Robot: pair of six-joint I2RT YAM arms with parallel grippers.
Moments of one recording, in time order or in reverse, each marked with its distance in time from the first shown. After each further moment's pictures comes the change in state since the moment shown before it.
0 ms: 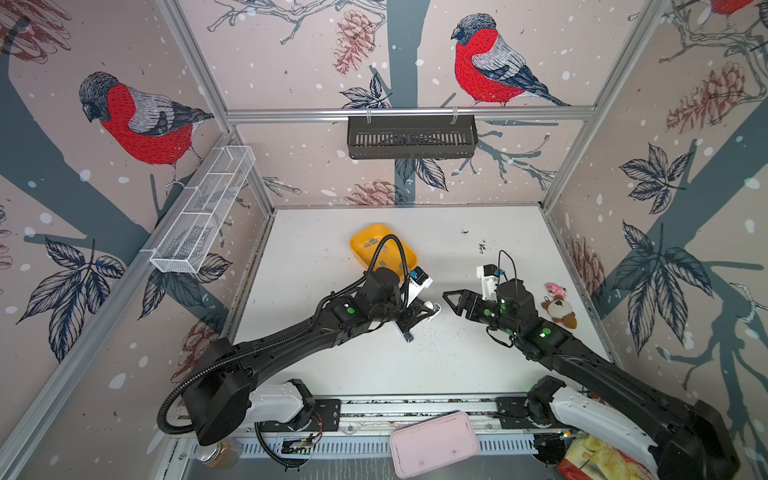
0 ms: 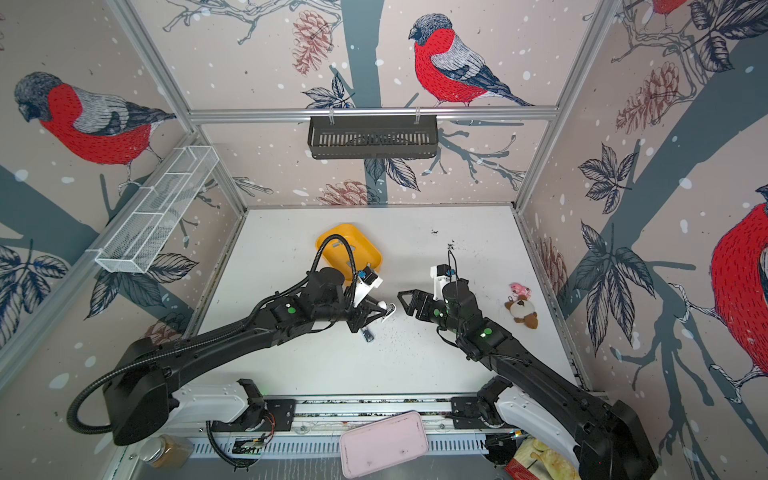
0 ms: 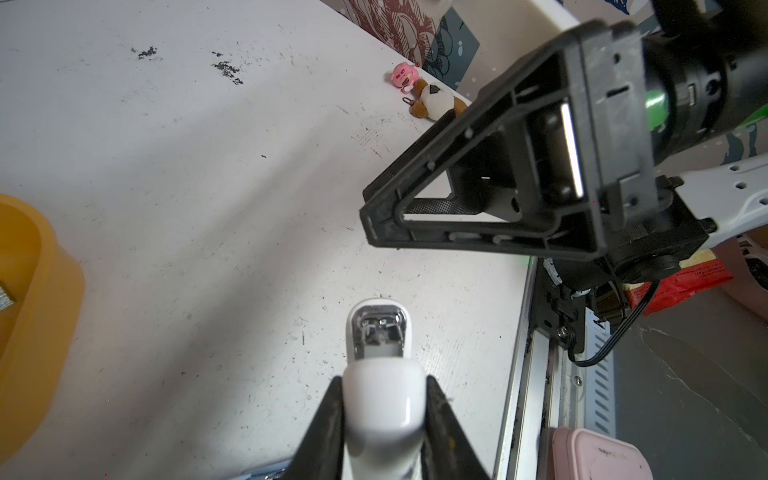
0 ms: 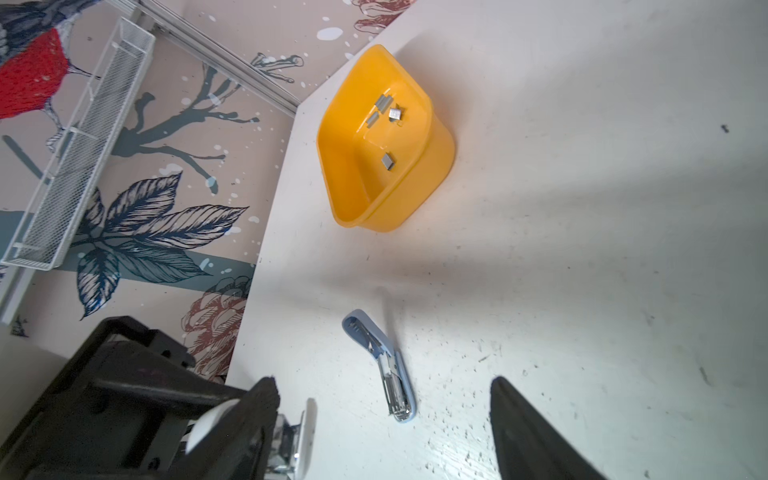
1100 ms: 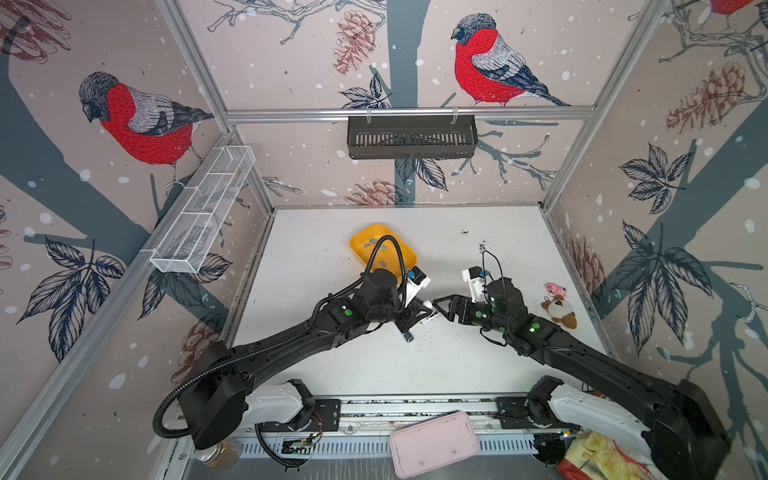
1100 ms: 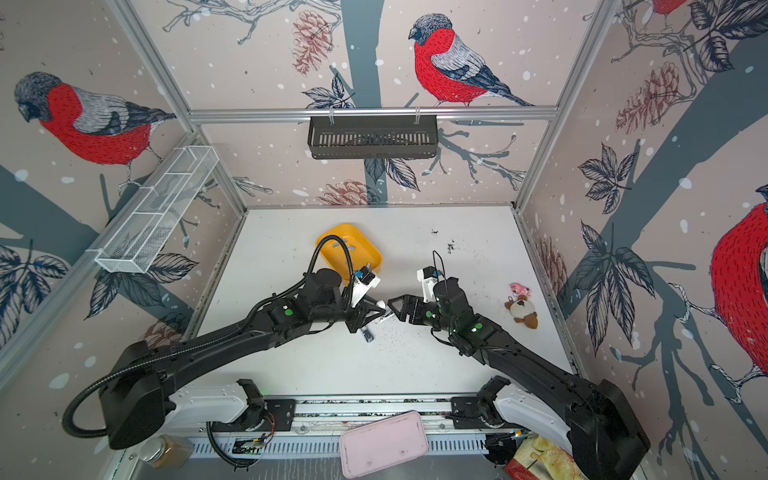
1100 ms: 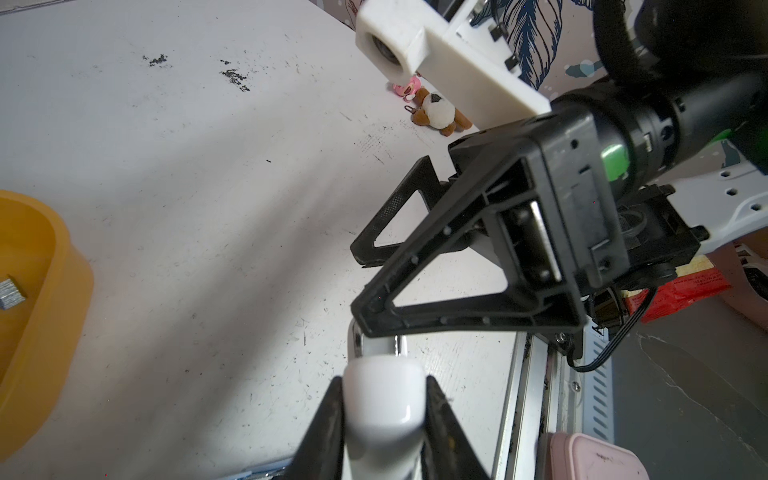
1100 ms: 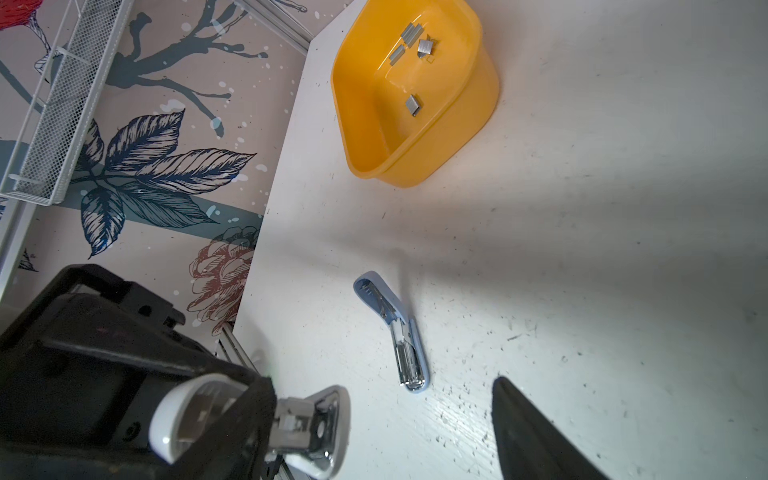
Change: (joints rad) left arm 0.000 -0.035 -0.021 0.013 -0.016 -0.016; right arm 0.038 0.111 0.015 0.005 -0.092 -0.054
